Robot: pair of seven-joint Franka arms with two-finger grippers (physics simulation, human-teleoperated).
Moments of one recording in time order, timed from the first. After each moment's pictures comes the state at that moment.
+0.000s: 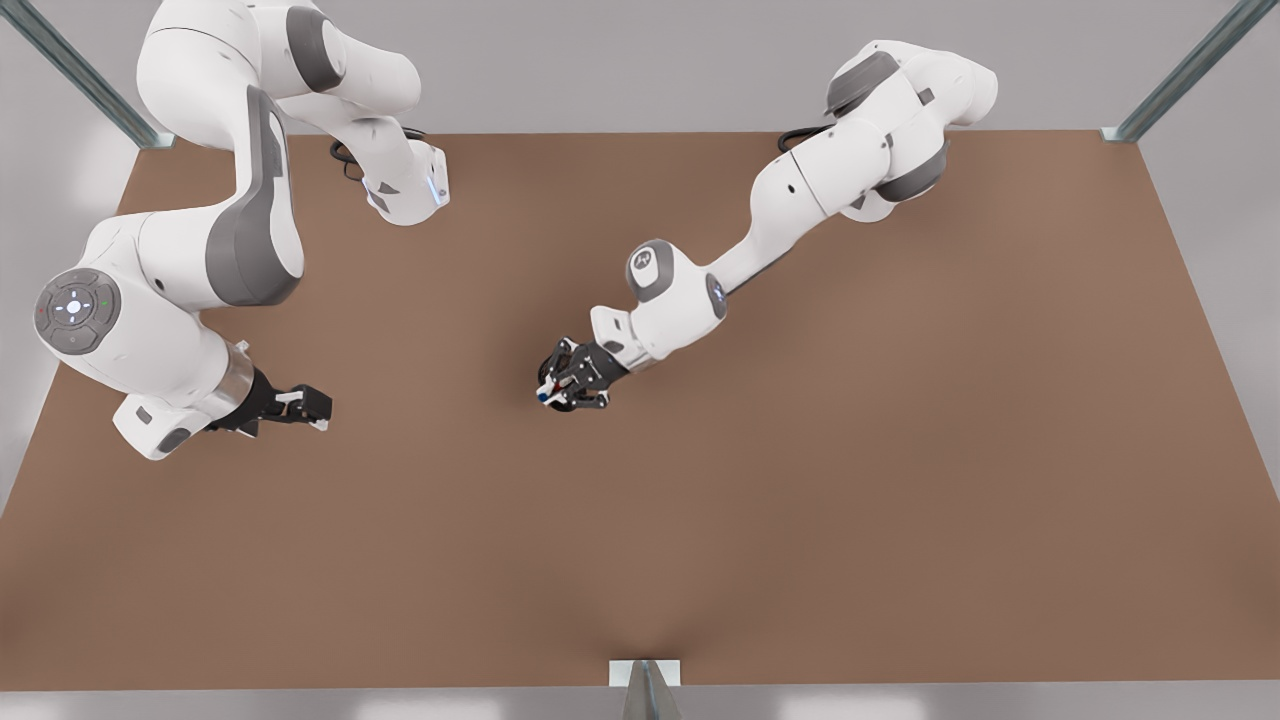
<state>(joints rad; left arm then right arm) -0.39 0.90 -0.72 -1.49 -0.78 3.16 0.87 0.10 0.44 0.02 -1.11 0.00 1.54 0.02</state>
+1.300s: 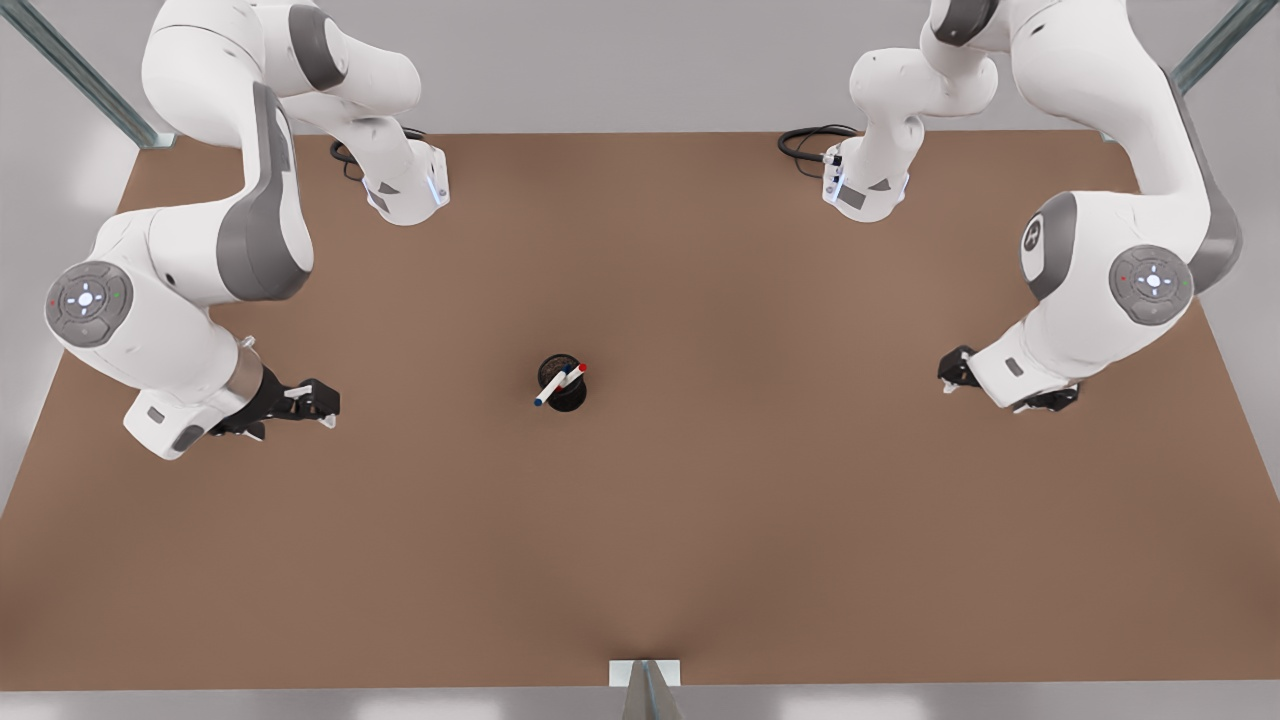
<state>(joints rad) -0.09 0.28 -0.03 -1.41 0.06 1.63 0.19 0.11 0.43 0.03 -1.10 0.00 1.55 -0.04</state>
